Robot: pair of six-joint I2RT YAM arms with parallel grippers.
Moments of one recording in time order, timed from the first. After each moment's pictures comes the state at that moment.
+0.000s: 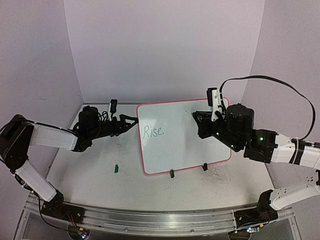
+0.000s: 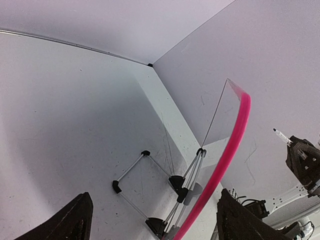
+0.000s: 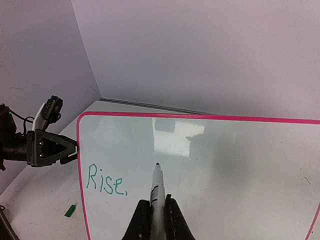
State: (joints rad) left arm -0.53 1.54 0.71 0.66 0.49 -0.73; right arm 1.00 1.16 0.90 0.05 0.47 0.26
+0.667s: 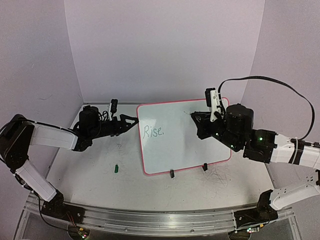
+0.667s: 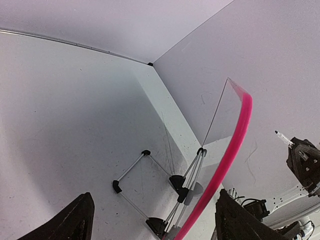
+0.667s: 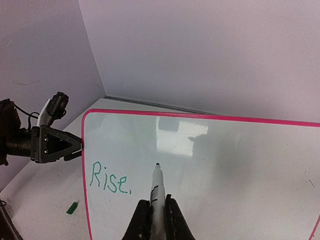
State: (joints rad) left arm -0.53 1.54 0.72 0.64 0.50 -0.73; right arm 1.00 1.16 0.90 0.06 0.44 0.25
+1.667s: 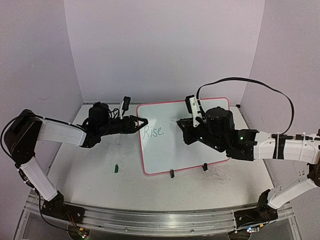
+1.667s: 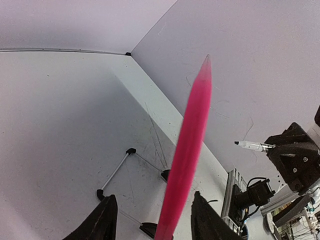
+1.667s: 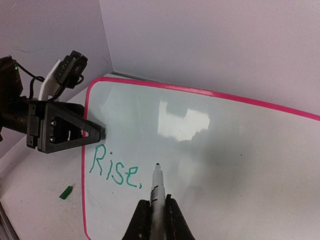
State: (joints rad) left arm -0.60 1.64 0.84 0.63 0.55 -0.61; right arm 1.00 1.35 0.95 0.11 0.37 0.19
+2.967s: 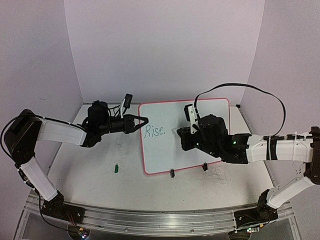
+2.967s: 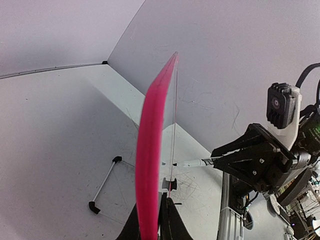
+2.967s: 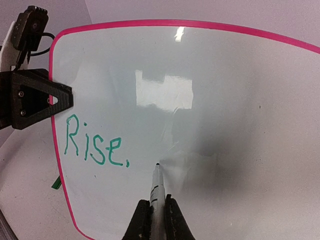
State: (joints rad) left arm -0.61 1.64 0.86 0.69 0.63 -0.51; right arm 1.00 1.41 0.90 0.10 0.39 0.32
